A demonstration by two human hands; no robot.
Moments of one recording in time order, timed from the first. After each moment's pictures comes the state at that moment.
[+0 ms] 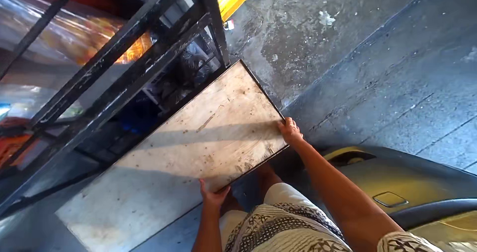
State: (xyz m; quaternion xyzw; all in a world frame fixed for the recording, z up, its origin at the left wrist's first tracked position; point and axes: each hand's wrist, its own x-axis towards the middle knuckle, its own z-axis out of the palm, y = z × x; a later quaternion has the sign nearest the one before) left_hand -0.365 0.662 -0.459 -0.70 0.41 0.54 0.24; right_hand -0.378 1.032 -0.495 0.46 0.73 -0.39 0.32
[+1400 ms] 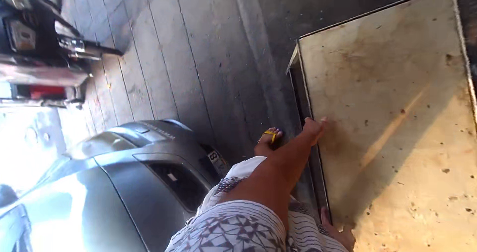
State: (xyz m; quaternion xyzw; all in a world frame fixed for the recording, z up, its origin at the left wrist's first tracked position) left_hand -0.279 0.212 -0.468 -0.61 0.27 0.74 -0.03; right_hand -0.304 0.549 -0.426 0.43 0.59 -0.57 0.36
